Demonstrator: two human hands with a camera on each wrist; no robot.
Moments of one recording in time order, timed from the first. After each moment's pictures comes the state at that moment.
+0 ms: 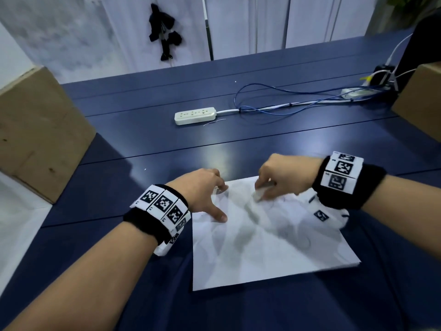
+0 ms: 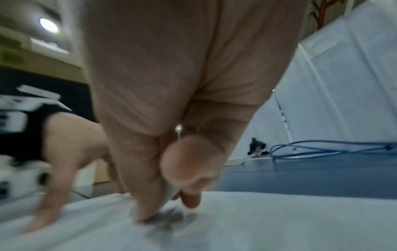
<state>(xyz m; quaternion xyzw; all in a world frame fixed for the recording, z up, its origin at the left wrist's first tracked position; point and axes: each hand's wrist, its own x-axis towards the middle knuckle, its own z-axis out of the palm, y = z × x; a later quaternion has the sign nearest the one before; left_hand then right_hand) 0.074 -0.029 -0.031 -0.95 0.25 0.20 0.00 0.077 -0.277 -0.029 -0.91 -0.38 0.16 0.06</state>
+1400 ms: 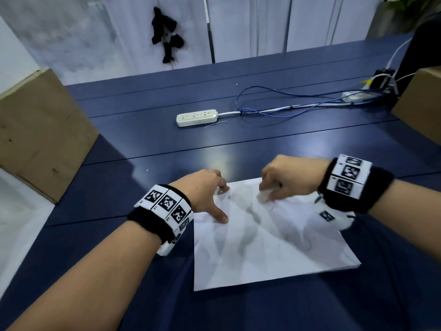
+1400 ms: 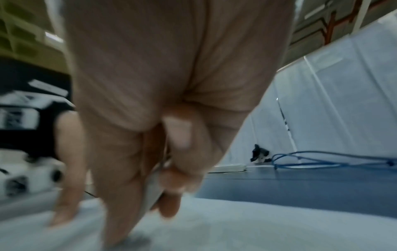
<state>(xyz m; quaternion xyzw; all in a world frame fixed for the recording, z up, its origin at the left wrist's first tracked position) 0.071 -0.031 -0.027 -0.95 0.24 0.20 0.00 0.076 -0.286 -0.027 -0.90 -0.41 0.13 0.06</state>
